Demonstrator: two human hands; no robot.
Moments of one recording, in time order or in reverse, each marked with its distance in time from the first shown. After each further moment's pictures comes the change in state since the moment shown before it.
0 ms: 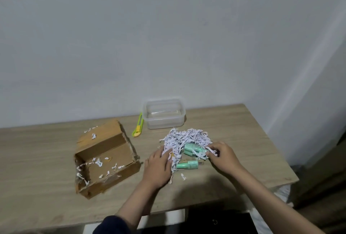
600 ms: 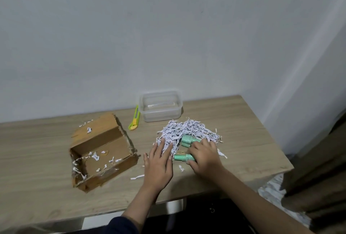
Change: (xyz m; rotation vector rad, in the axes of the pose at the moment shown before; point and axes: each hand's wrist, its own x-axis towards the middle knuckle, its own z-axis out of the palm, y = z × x) left_hand -0.026 0.013 0.018 -0.082 0.230 0.054; right_hand -0.028 -0.025 0.046 -0.495 0.149 -0.408
